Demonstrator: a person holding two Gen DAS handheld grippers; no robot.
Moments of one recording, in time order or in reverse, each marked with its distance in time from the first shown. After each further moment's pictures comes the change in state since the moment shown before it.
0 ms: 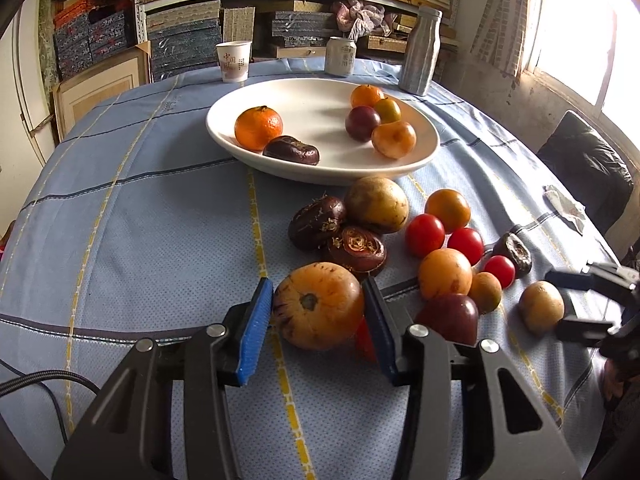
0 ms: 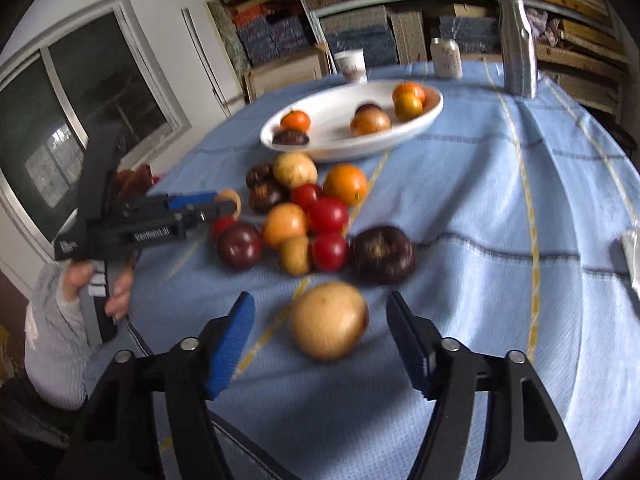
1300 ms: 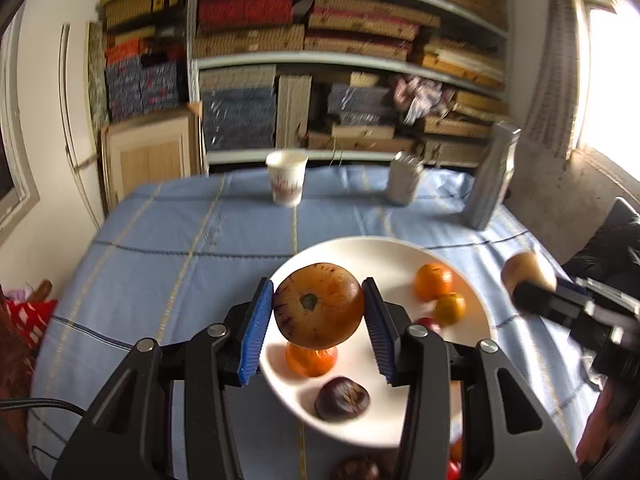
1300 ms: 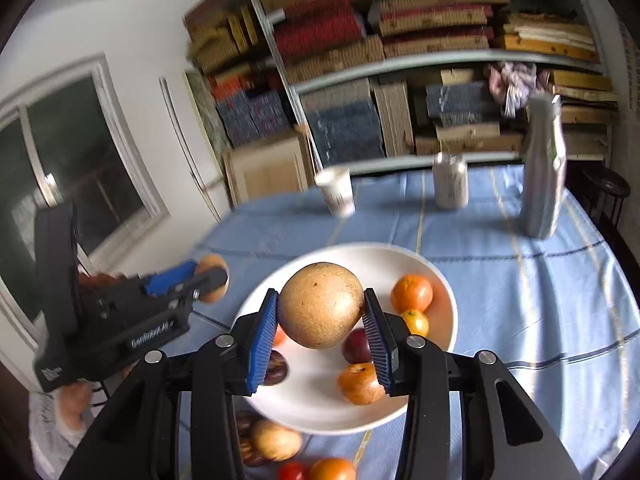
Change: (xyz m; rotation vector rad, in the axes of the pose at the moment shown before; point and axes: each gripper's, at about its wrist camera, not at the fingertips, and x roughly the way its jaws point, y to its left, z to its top) left arm 0.016 0.026 0.167 -0.117 -0.214 0.181; right arm 0.046 -0.016 0.206 0.035 -0.248 -0.059
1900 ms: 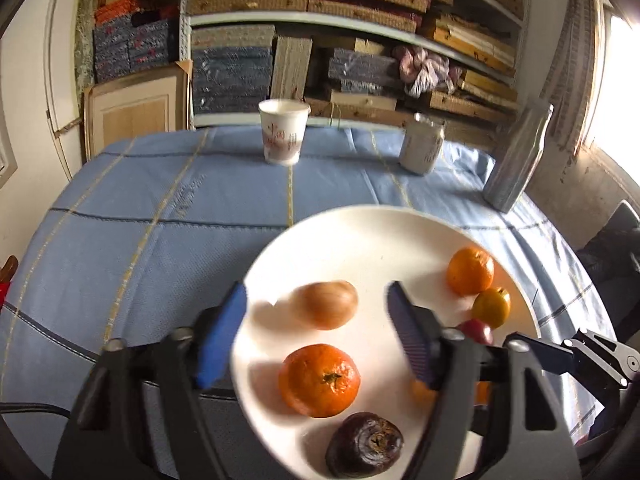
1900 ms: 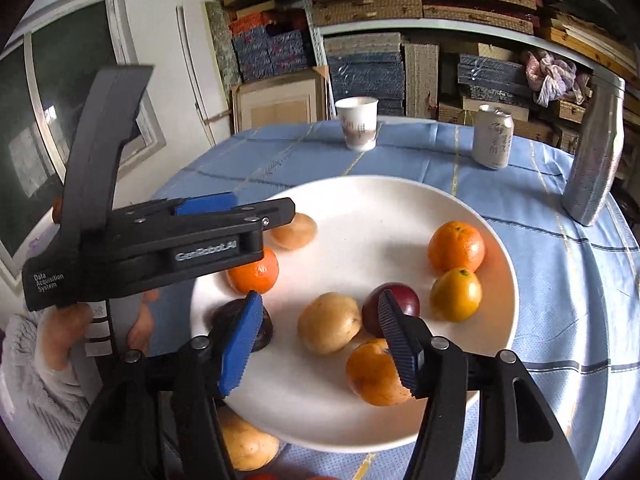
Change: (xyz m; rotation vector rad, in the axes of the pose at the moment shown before) left arm 0.077 0.016 -0.008 -0.046 0.069 -0.056; right arm 0.056 0.027 -0.035 -0.144 0.138 -0.012
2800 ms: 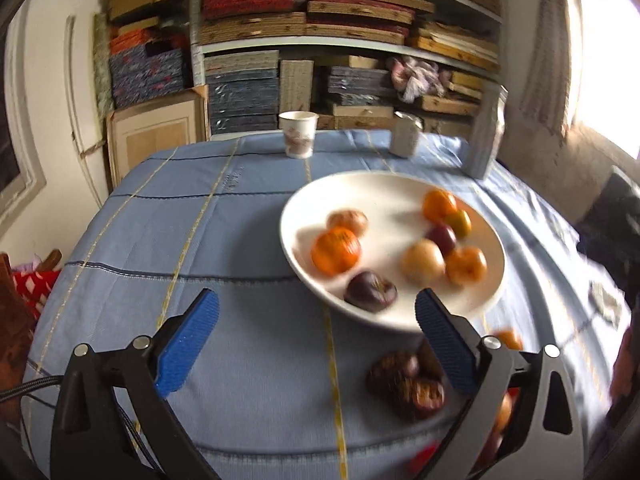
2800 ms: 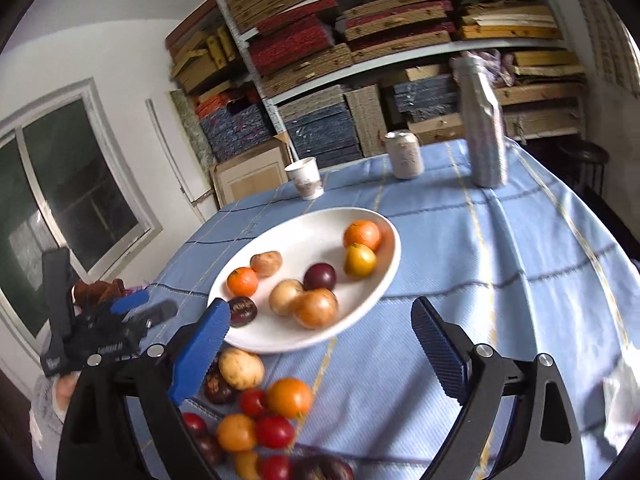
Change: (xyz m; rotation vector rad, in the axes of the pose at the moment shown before) left arm -0.118 0.001 -0.096 0.111 -0.056 0.060; right arm -0.114 -0.065 -0.070 0.256 -0.217 0.000
